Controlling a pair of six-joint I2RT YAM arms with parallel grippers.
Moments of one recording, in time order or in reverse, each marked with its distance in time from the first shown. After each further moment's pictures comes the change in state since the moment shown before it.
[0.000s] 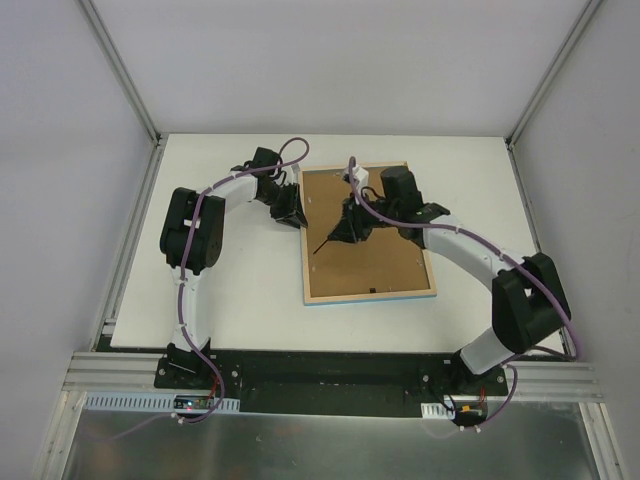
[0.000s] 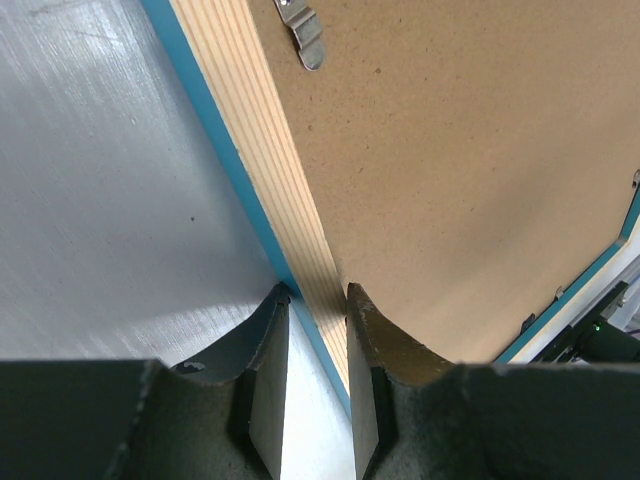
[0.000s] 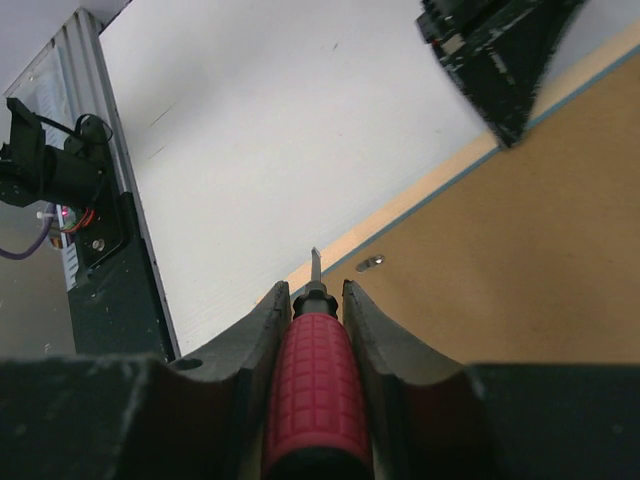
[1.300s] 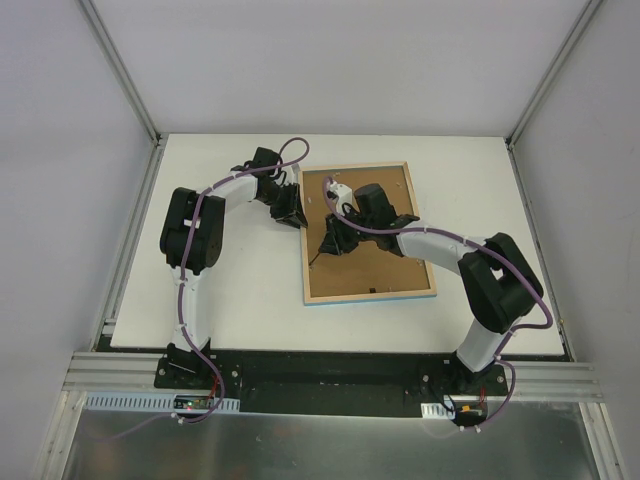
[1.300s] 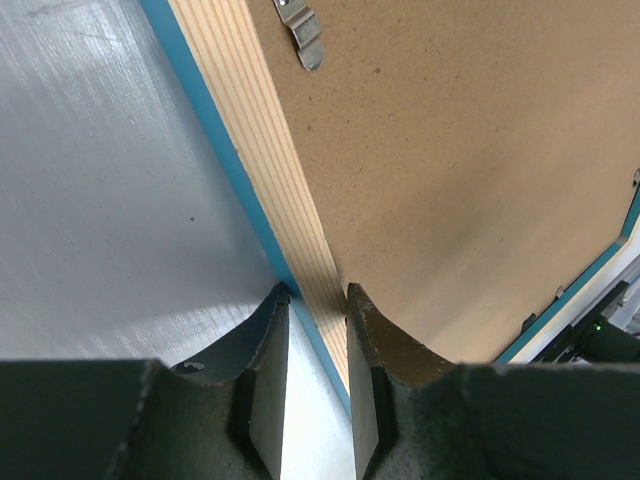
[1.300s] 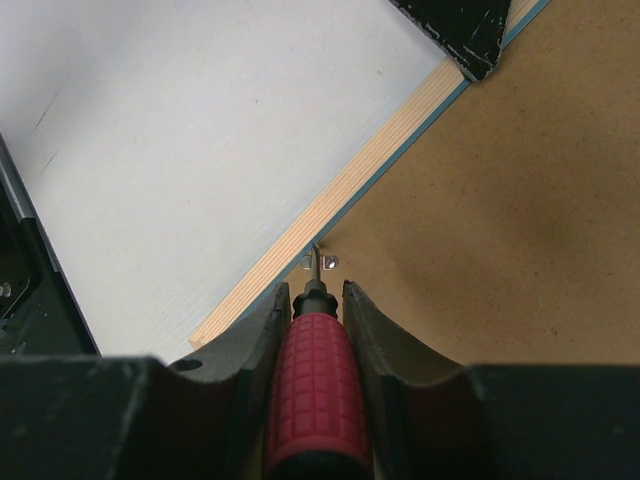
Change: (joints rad) left arm 0.000 0.000 0.000 0.000 0.002 0.001; right arm 0.081 0.151 -0.039 0.107 0.238 0.091
